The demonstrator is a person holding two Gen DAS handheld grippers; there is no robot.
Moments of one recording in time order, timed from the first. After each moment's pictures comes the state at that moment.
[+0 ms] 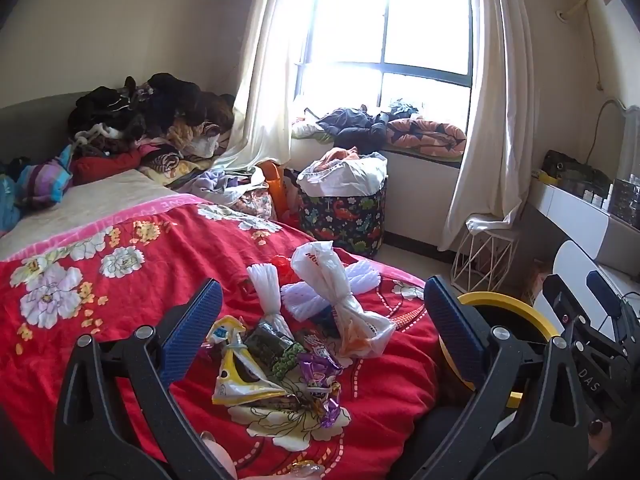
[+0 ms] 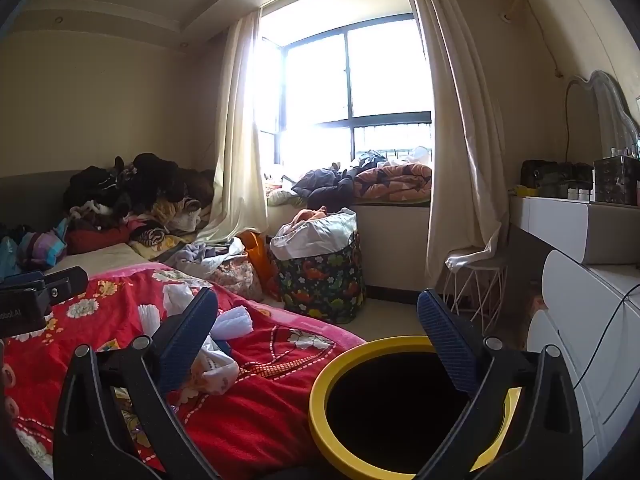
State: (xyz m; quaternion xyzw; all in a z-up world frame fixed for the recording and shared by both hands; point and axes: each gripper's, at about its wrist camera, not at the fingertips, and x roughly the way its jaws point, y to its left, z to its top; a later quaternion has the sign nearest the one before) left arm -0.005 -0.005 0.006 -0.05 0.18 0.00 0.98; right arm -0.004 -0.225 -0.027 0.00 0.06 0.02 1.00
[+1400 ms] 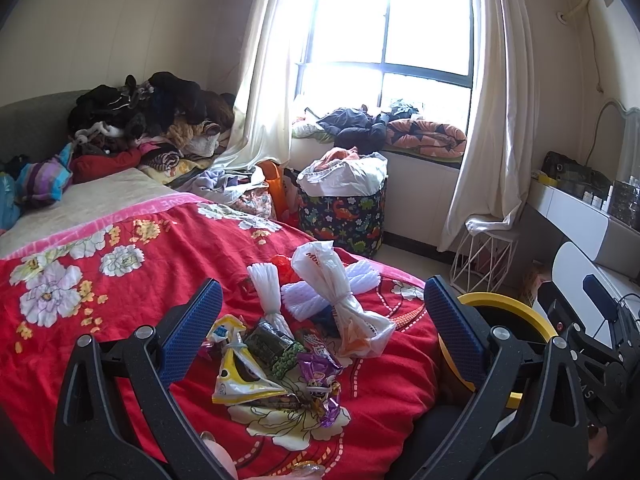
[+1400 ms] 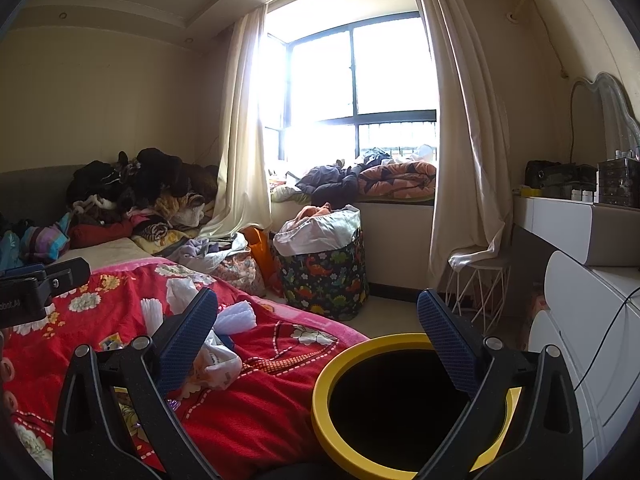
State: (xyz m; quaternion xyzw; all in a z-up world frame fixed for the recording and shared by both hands) left arm -0.007 -0.004 0.005 -0.06 0.18 -0.01 0.98; right arm -0.005 -0.220 -0.031 0.00 0.06 0.03 1.00
